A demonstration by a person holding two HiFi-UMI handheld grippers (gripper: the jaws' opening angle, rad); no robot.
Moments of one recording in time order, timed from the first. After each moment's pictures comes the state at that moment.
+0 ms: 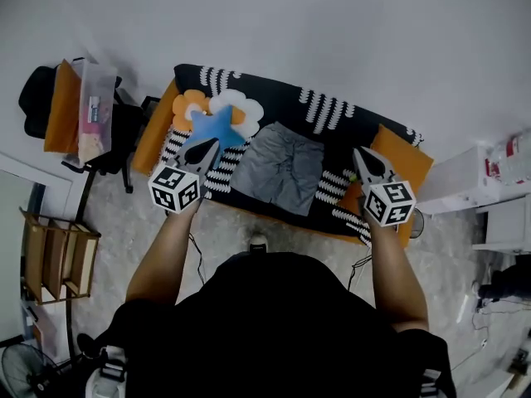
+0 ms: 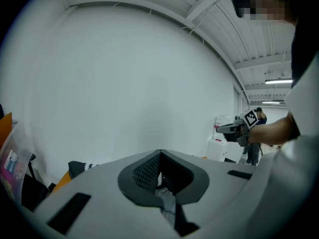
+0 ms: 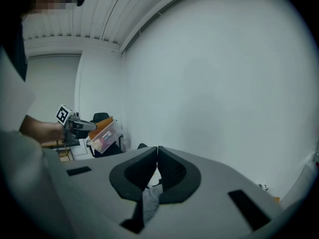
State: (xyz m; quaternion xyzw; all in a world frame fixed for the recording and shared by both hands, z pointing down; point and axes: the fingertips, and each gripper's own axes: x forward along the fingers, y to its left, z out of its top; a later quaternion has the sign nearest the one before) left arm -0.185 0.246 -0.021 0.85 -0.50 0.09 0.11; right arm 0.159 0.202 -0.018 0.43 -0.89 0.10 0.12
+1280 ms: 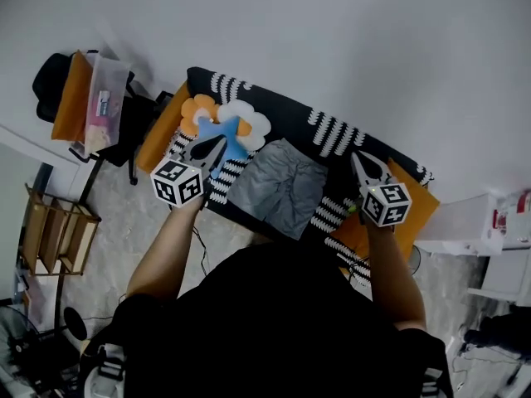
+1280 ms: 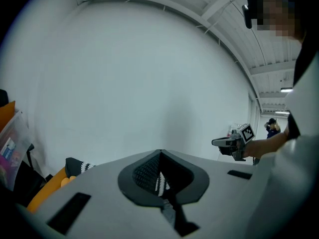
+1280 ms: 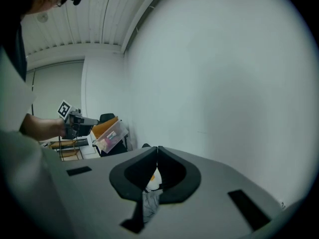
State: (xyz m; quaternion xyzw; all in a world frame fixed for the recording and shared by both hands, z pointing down) left arm -0.146 0.142 -0.027 0.82 -0.55 0.06 0.15; right arm 0.174 0.059 0.013 0.36 -0.92 0.11 0.12
